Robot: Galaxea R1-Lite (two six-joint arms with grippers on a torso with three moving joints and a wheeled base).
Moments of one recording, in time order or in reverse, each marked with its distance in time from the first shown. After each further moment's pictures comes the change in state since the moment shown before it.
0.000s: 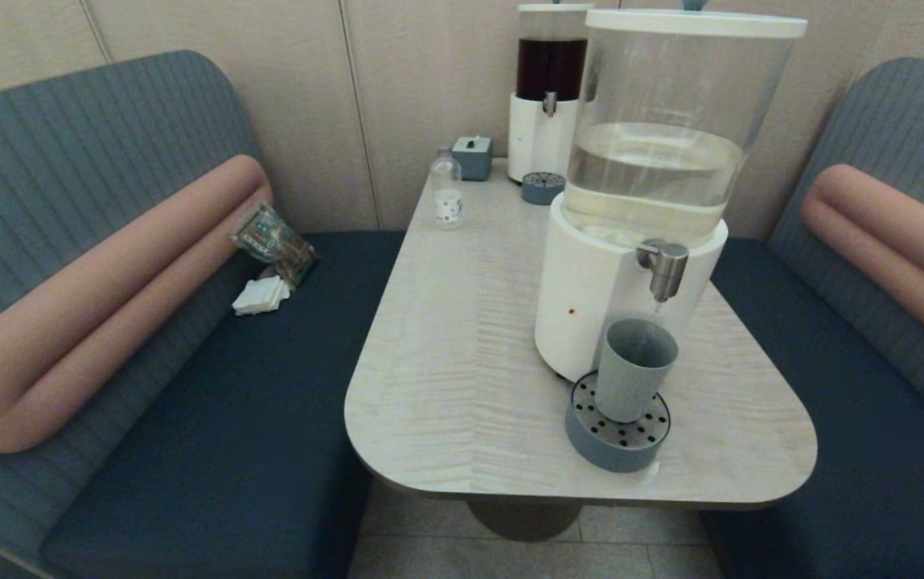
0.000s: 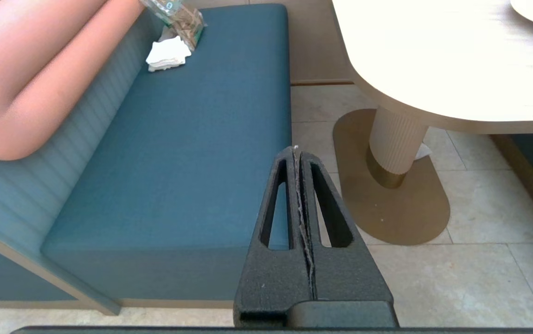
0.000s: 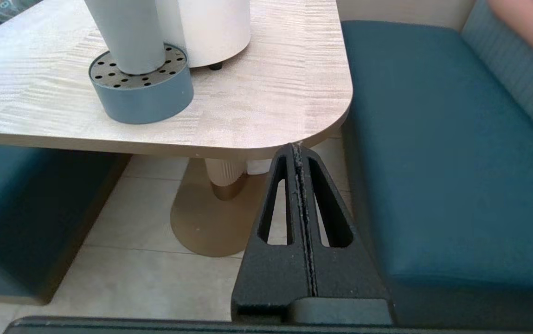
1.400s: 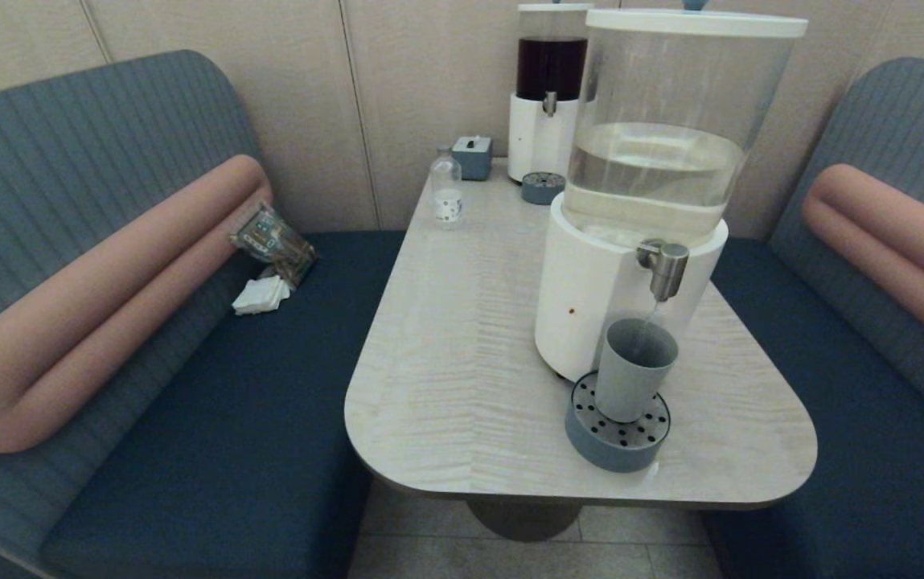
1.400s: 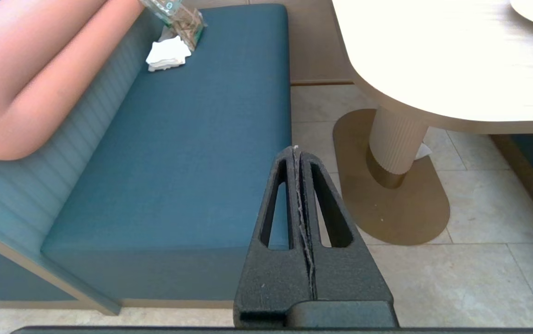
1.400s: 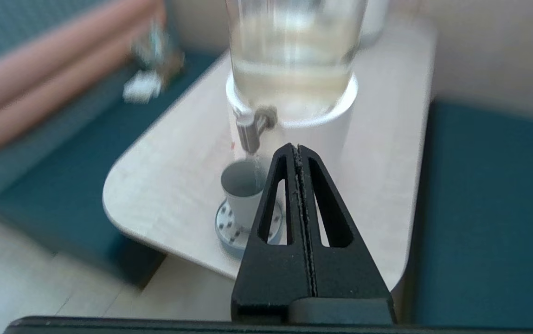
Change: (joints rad) left arm 0.000 0.000 0.000 0.000 0.000 0.000; right arm 0.037 0.871 -1.253 0.422 0.290 -0.014
